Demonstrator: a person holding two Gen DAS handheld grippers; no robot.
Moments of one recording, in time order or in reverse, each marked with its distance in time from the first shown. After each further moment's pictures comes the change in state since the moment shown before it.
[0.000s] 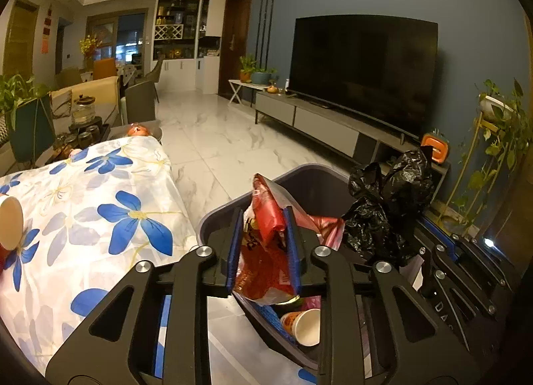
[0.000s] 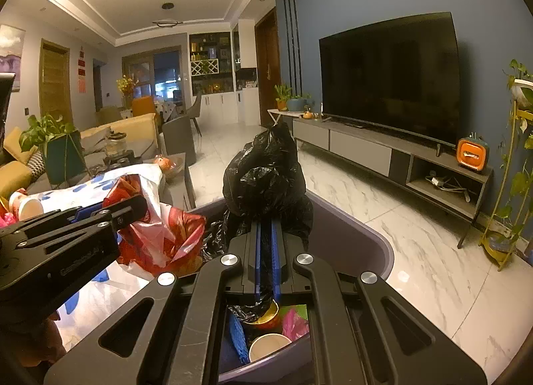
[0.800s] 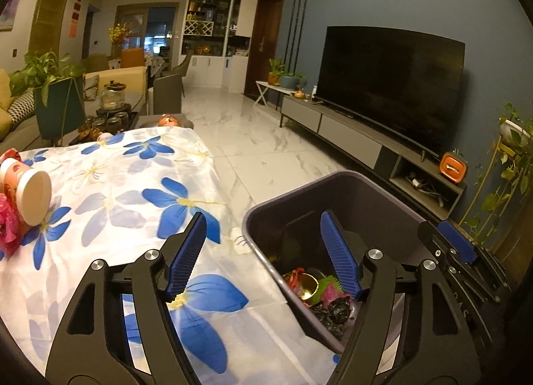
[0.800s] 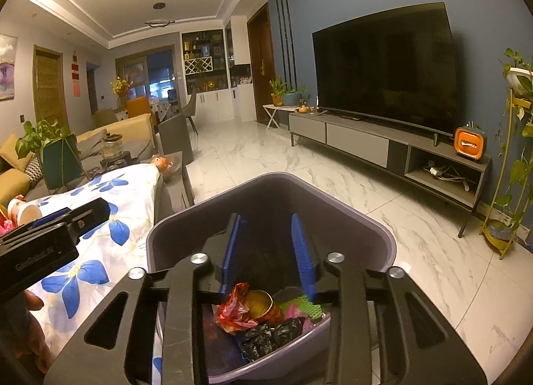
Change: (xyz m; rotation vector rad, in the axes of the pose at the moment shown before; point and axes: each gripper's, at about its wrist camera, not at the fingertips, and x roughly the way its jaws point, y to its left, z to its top) left arm -0.025 0.035 -0.009 -0.101 -0.020 0.098; right arm 0.001 0.000 -0.002 0.039 0.014 -0.007
